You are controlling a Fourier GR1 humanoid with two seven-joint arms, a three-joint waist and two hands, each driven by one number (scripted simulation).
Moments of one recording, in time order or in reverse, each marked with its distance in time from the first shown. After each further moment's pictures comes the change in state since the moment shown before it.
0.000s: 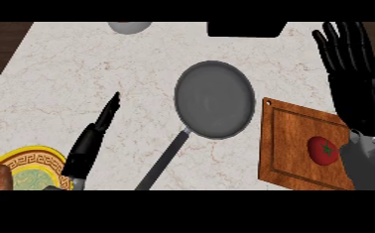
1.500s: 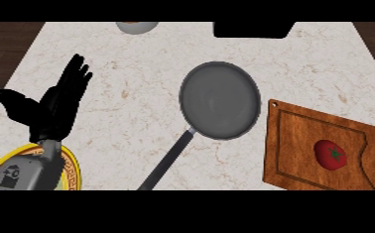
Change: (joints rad) left arm -0.172 -0.021 0.256 -0.058 0.237 0.038 0.294; right arm 0.143 -0.676 -0.119 0.449 0.535 0.395 -0.654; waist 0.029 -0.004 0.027
